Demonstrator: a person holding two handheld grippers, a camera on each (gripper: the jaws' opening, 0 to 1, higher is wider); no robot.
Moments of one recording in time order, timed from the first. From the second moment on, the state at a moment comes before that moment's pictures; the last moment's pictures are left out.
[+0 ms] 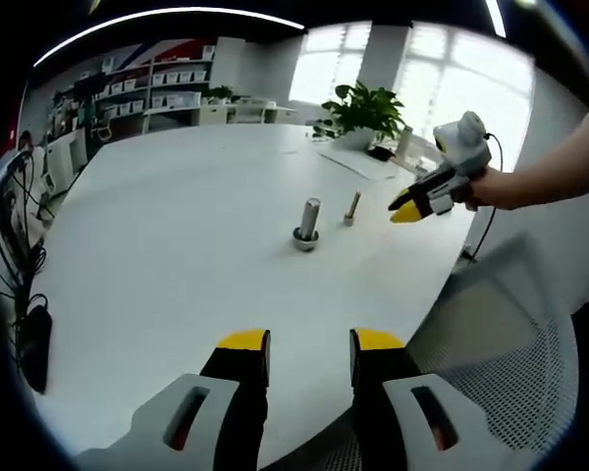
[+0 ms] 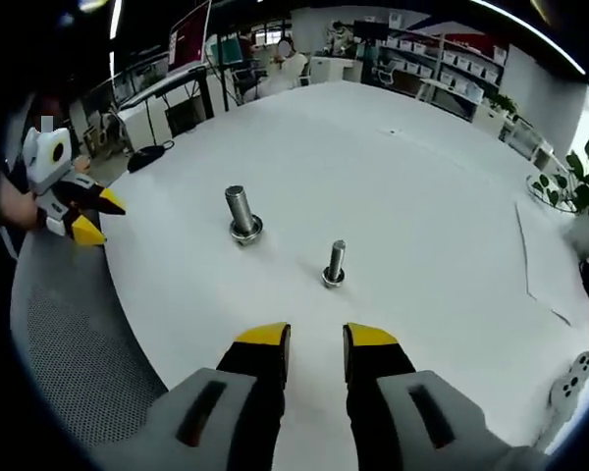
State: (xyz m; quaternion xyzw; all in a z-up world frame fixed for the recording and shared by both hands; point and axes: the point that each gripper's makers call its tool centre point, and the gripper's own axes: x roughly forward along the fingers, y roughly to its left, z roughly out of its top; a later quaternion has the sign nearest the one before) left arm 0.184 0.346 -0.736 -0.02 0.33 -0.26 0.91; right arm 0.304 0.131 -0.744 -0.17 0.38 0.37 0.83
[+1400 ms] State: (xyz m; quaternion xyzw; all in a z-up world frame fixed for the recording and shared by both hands) left arm 0.184 0.344 -0.735 -0.02 0.33 -0.26 0.91; right arm 0.272 0.100 -0.724 -0.05 0.31 0.32 0.89
